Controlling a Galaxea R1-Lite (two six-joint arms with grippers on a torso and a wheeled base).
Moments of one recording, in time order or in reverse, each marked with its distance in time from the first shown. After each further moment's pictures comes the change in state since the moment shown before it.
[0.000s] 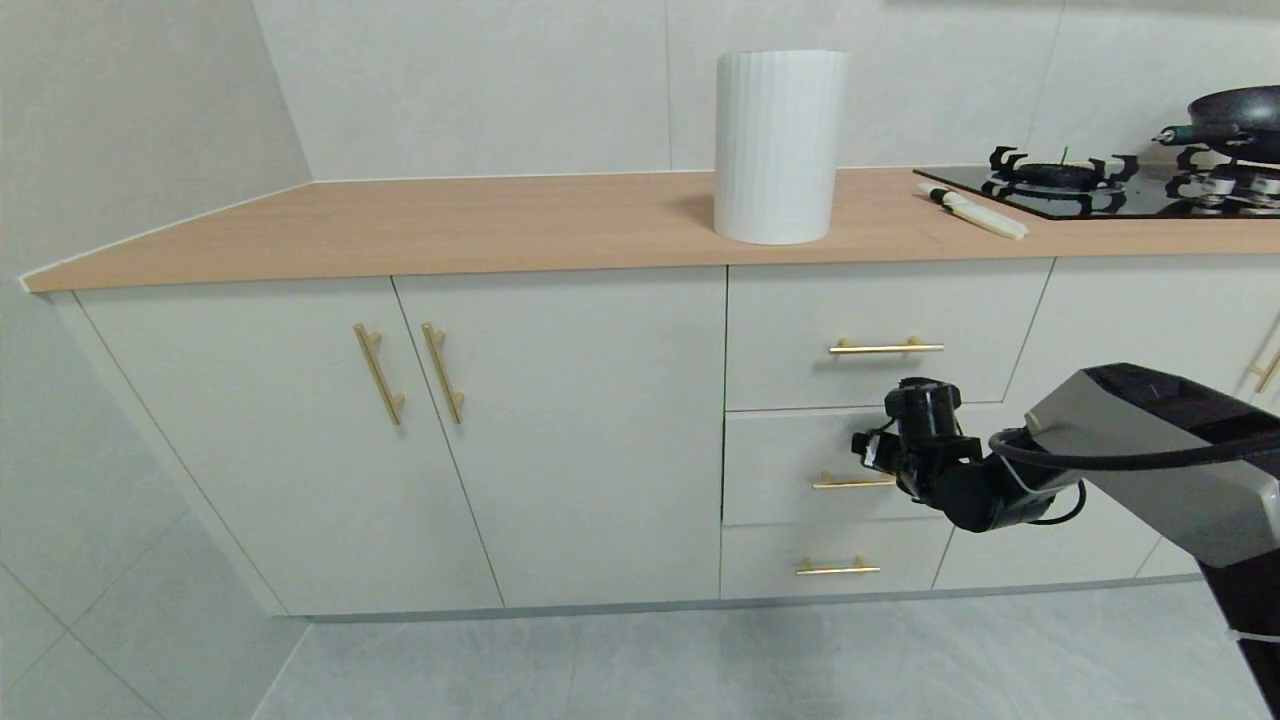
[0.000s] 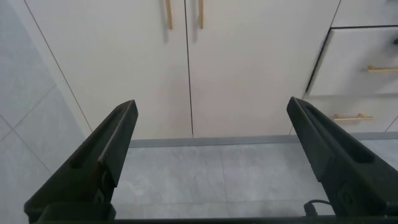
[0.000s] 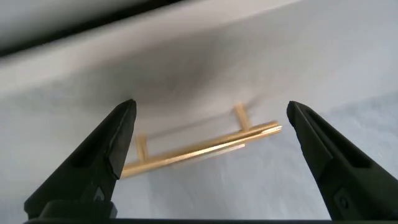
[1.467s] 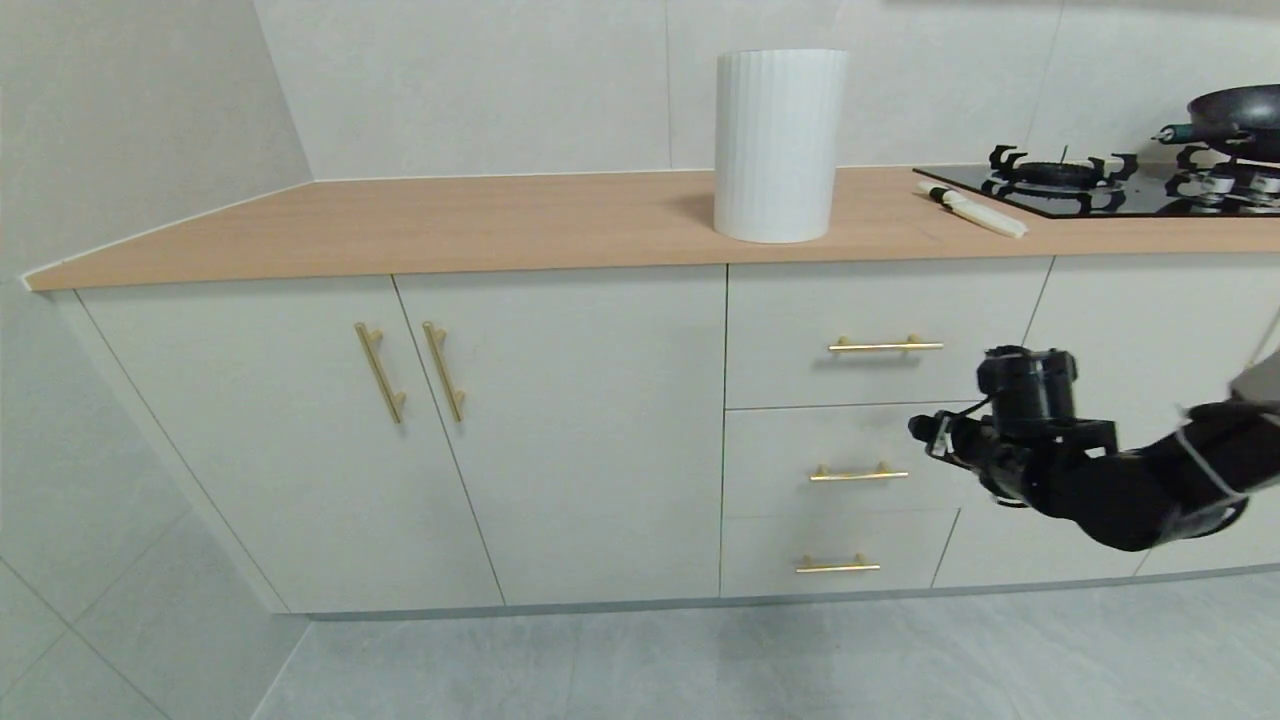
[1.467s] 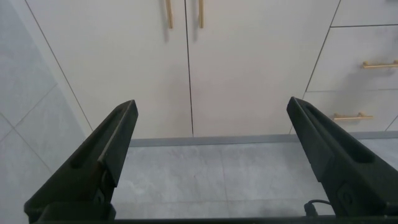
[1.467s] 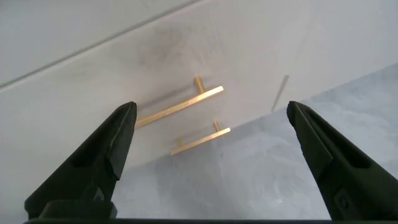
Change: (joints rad) left arm 0.000 0.000 0.000 0.000 0.000 0.000; right arm 0.002 -0.479 0.455 0.002 -0.004 0.044
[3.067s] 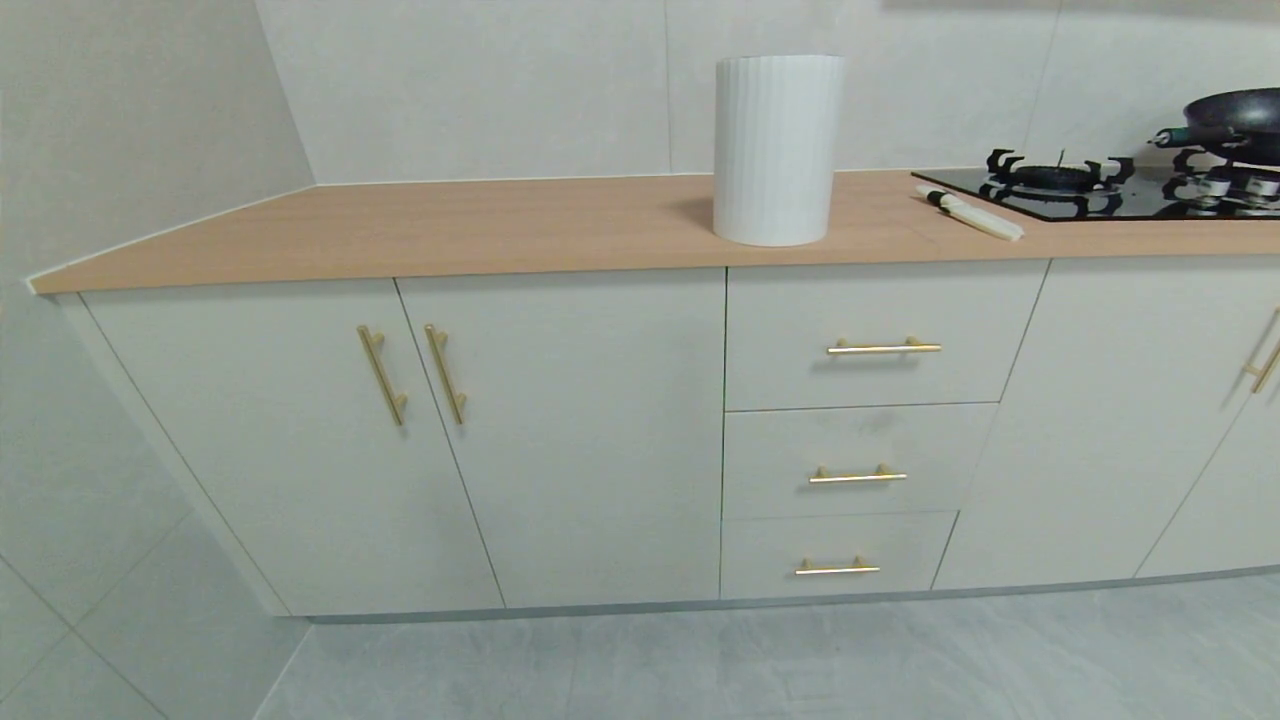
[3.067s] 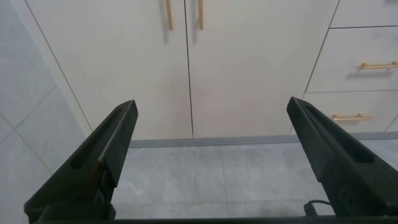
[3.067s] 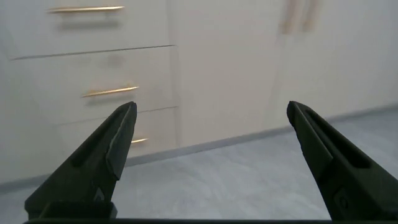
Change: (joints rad) left arm 0.000 0.000 0.000 0.000 0.000 0.000; right arm -0.234 -2.000 0.897 0.574 0.280 -0.474
